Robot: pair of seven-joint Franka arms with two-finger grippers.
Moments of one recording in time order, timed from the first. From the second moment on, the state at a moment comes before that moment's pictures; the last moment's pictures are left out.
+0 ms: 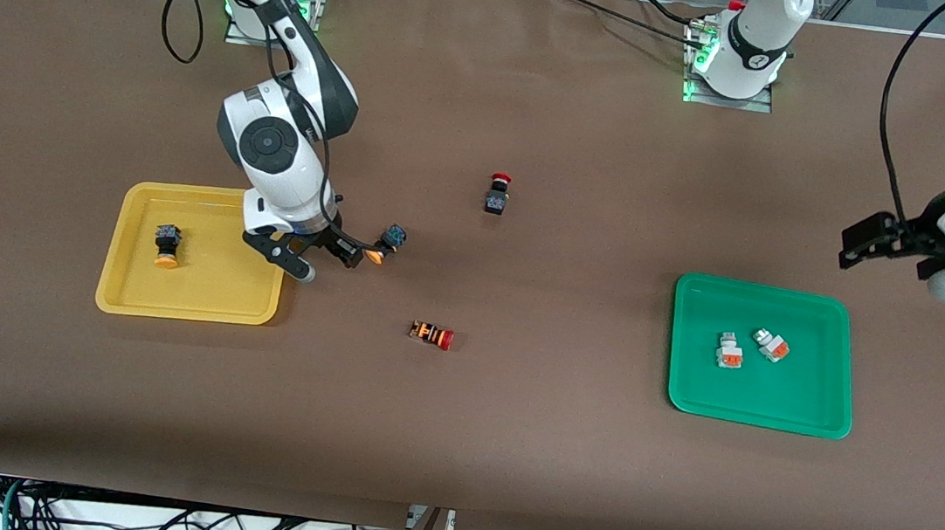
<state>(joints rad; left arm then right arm) -0.03 0.08 -0.03 -1.56 0.01 1.67 -0.05 0.18 0.48 0.30 -1.92 -0.22 2.41 1.16</state>
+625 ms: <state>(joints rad) -0.06 0.01 -0.02 -1.68 0.01 1.67 -0.05 0.25 0.55 0.29 -1.84 -0.24 2.41 1.48</state>
